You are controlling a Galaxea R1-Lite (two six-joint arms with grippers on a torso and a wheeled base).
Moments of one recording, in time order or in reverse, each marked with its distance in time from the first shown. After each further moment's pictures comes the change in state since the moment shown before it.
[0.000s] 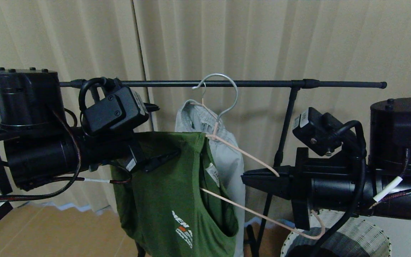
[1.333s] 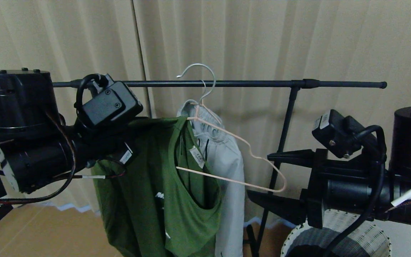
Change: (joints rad) left arm 0.006 -0.021 0.021 -0.020 0.265 -0.059; right arm -0.047 -0.063 0.092 -0.045 -0.073 0.002
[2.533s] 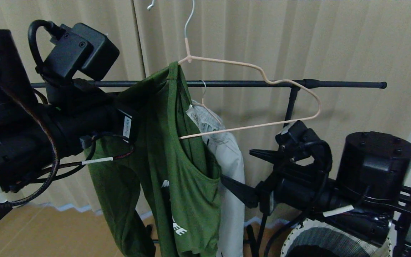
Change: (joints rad) left arm -0.149 -0.066 -0.077 0.000 0.248 -0.342; right arm 0.087 0.232 0.089 -0.494 -0.247 0.101
